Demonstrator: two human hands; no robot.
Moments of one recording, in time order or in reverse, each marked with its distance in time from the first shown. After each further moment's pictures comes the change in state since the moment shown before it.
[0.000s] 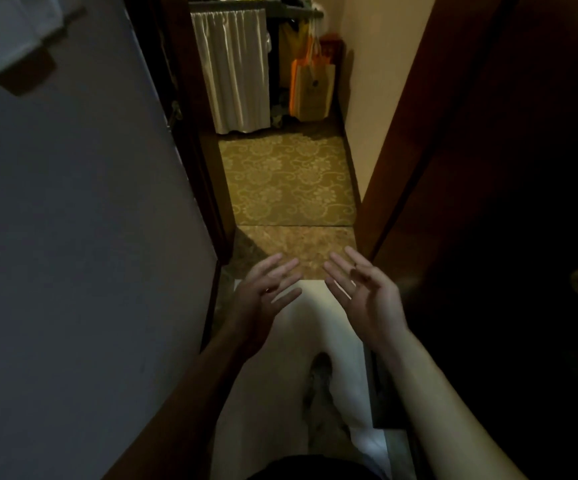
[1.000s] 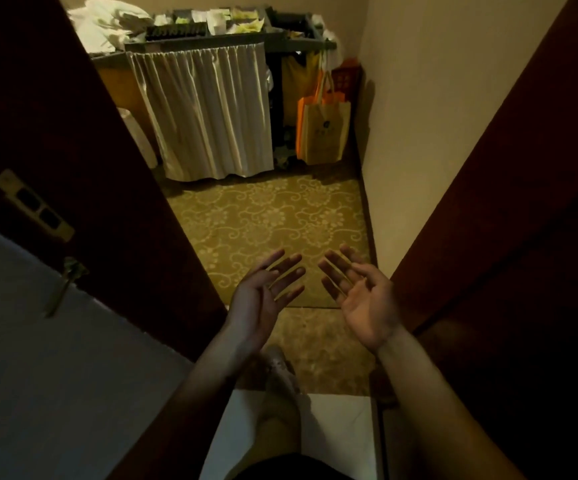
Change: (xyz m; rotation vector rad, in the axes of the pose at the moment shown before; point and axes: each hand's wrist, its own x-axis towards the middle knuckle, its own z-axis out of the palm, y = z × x) left_hand 0.558 0.163 0.144 -0.076 0.057 0.009; right_hand 0.562 -0.215 0.095 0.071 -0.072 0.090
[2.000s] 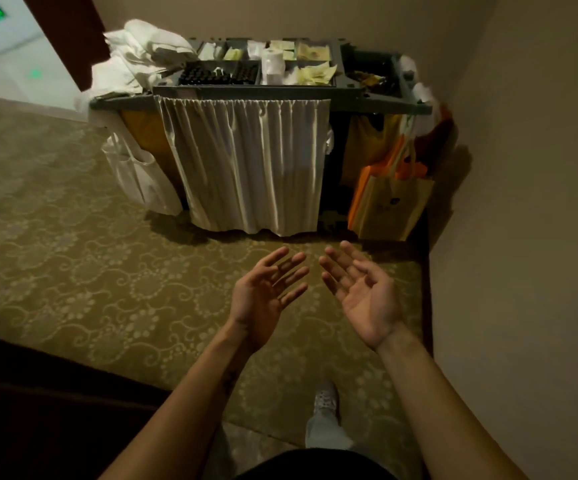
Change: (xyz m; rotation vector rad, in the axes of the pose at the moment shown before) left_hand 0.564 0.278 0.045 -0.119 0.080 0.081; right_hand 0.608 -0.153 0.226 -0.084 -0.119 0.122
